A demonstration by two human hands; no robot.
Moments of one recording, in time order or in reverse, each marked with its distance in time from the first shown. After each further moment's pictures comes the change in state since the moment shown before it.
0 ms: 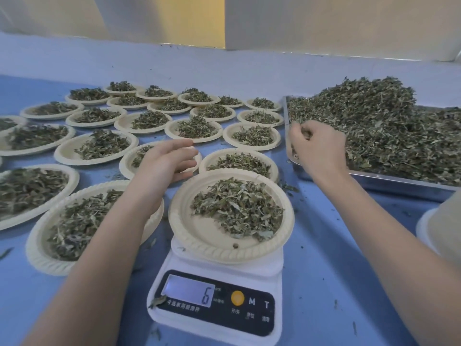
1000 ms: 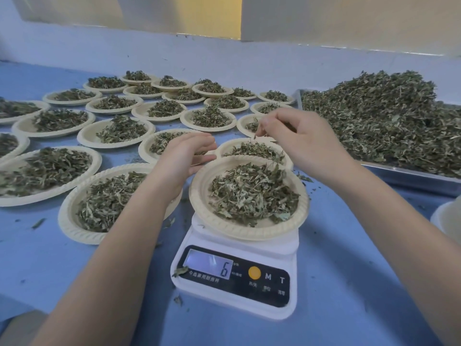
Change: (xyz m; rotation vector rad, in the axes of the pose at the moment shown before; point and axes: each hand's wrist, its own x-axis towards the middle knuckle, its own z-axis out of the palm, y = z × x) left_hand 0.003 -0.010 -0.003 -0.054 -0.065 -0.056; right_hand -0.044 -0.076 -0.028 0.308 -0.450 -0.214
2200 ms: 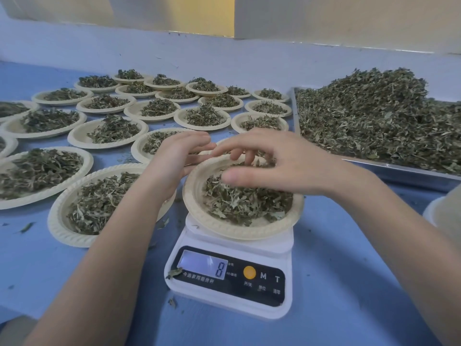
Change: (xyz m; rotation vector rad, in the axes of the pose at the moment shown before) left_hand -0.002 0.001 0.000 0.025 -0.059 0.054; right_hand -0.013 -0.014 -0.003 -0.117 -0.465 -0.105
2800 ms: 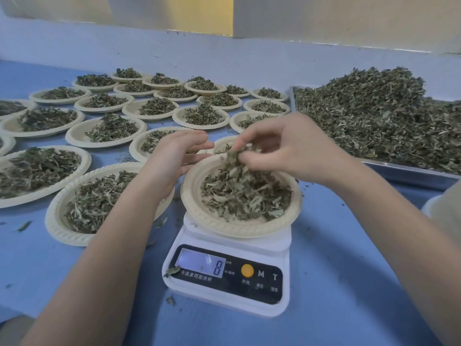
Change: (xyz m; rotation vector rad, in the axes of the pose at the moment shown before) left_hand 0.002 -0.001 -0.002 -0.043 0.003 -0.039; right_hand 0.001 0.001 -0.005 0.112 0.226 0.014
